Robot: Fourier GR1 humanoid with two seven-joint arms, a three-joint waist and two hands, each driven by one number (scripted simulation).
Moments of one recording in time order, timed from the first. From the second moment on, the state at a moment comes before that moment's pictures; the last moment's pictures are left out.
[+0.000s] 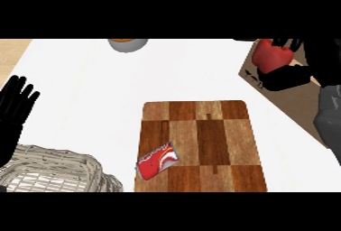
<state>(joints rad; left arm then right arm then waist) -0.01 0.48 0.07 -1.74 0.43 0.12 0.16 -0.76 -0.53 0.23 -1.71 0.72 0.23 0.79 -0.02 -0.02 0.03</state>
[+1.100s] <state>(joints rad) -0.06 0.49 0.03 -1.72 0.43 0.12 0.15 -0.67 -0.66 0.02 -1.28 0.72 0.06 0.35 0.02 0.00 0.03</state>
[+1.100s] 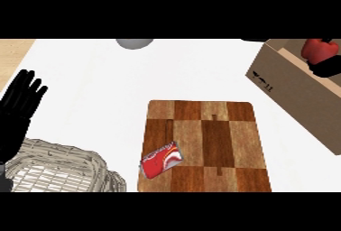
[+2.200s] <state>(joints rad) -0.05 0.50 0.02 -1.72 0.44 0.14 0.15 -0.67 -0.54 -0.24 -0.94 0.47 -0.07 0.06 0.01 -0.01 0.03</state>
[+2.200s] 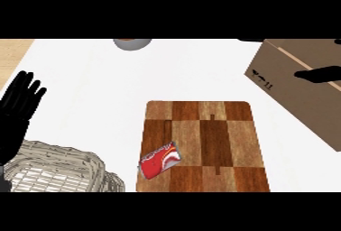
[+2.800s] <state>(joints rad) -0.03 0.51 0.02 -1.73 0.44 0.14 0.14 -0.60 -0.64 -0.53 -0.88 0.20 -0.01 -0.05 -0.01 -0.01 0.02</state>
